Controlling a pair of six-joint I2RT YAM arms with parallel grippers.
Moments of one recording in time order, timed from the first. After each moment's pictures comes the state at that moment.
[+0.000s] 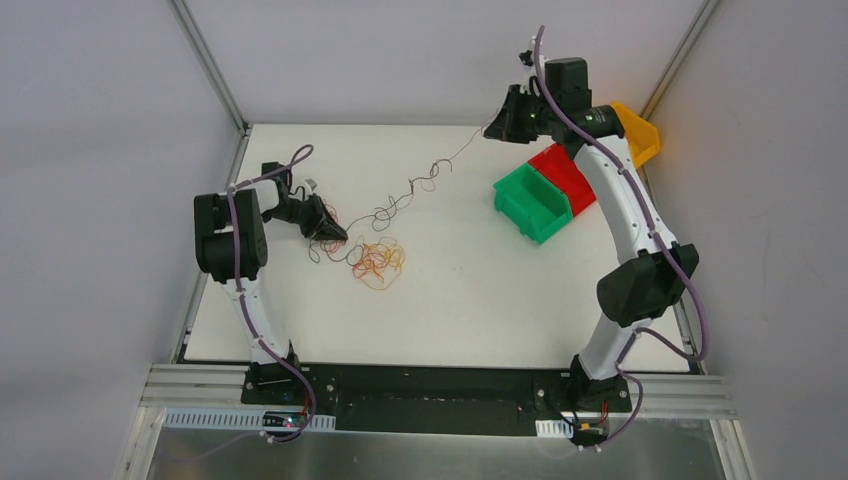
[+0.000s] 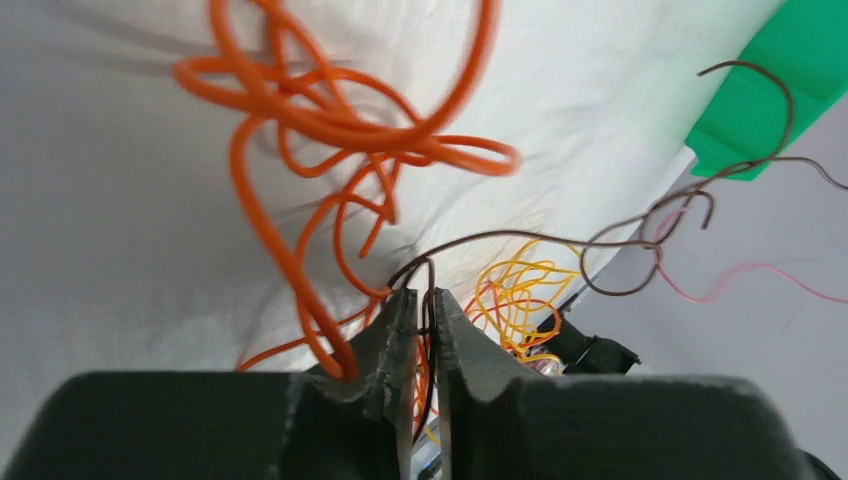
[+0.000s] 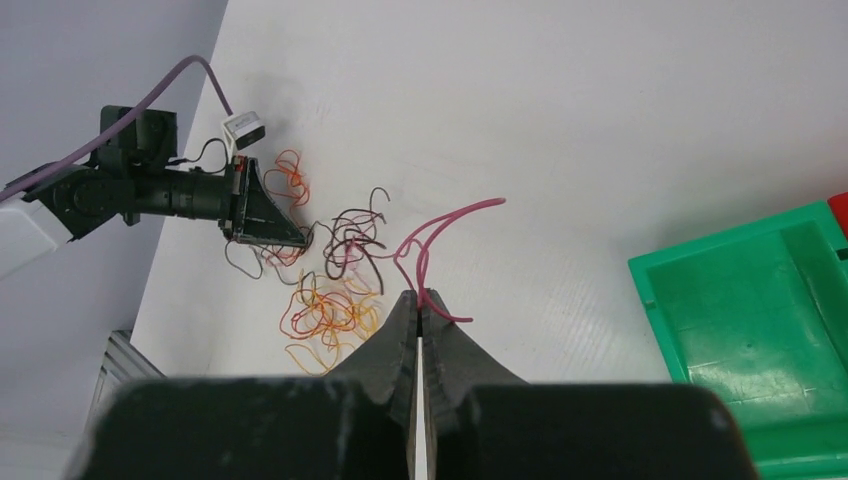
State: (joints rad) left arm 0.16 2.05 1.28 -0.59 0.76 -0.38; right arm 0.31 1.79 1.96 -0.76 -0.35 0.32
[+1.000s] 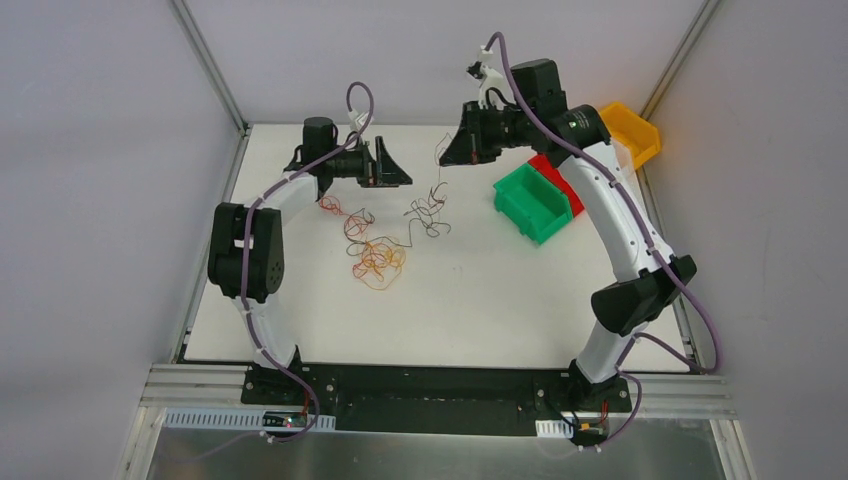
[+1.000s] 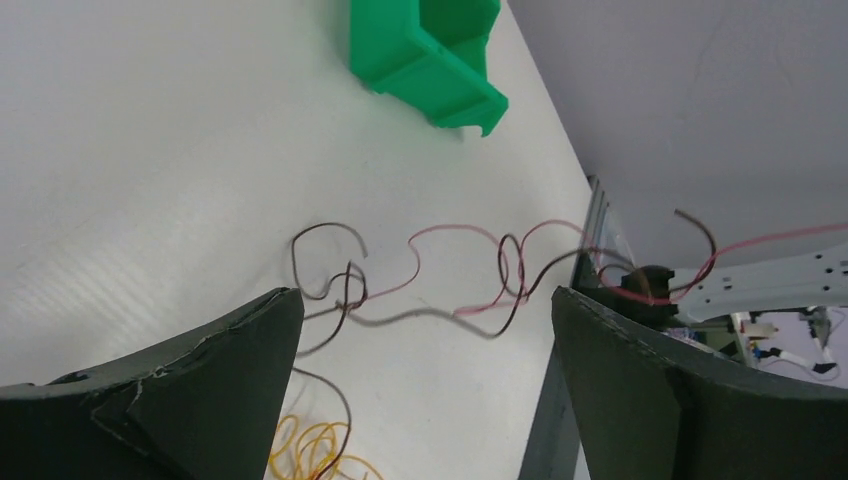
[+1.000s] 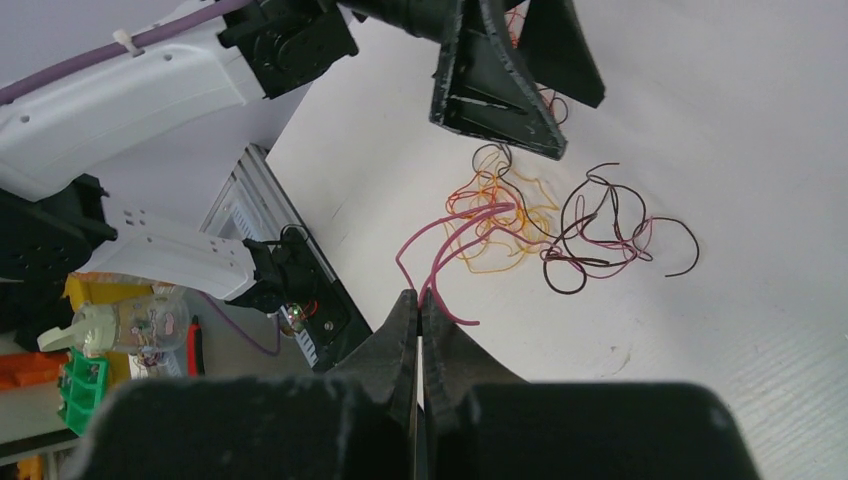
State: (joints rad) left arm -0.15 1.88 1.32 0.07 1.04 -0.44; right arm 0.48 1.76 2.09 -0.95 -0.62 0.27
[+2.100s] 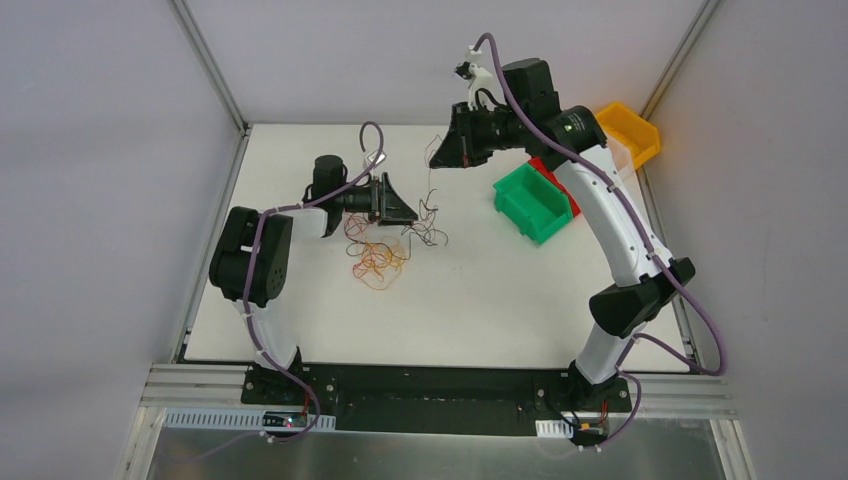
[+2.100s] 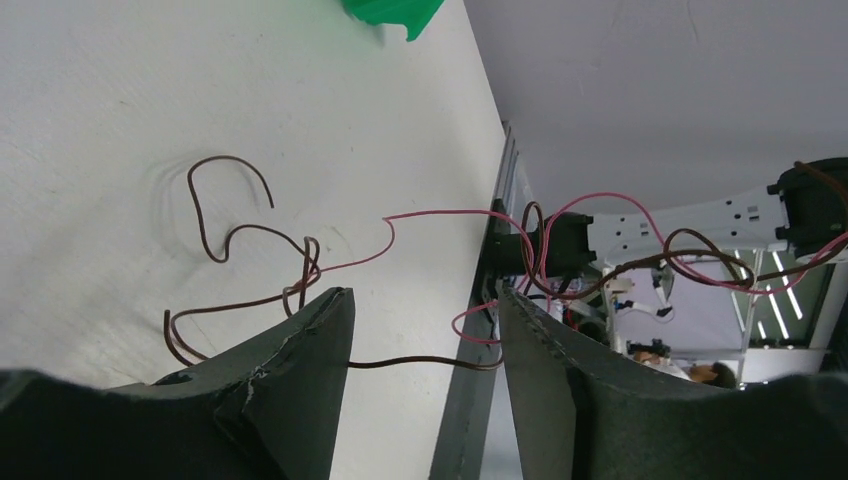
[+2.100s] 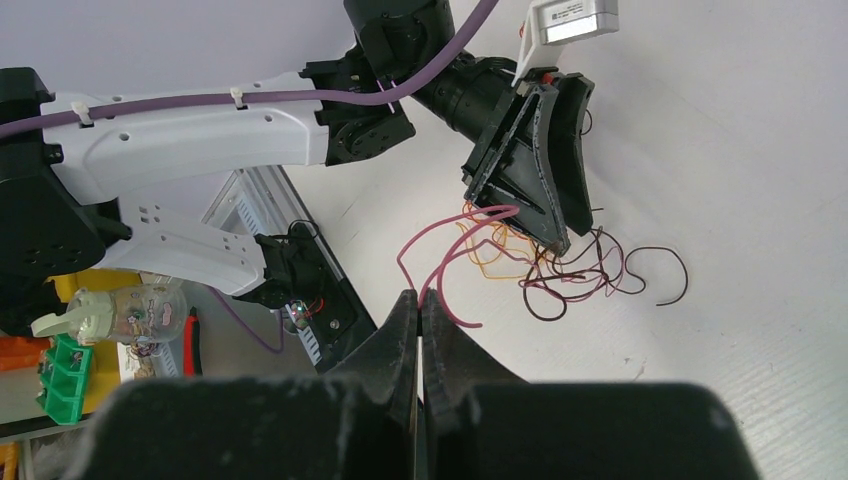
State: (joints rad) left arm -0.21 1.86 0.98 0.52 1.15 -0.83; right arm 0.56 1.75 2.13 -0.97 -0.58 0.27
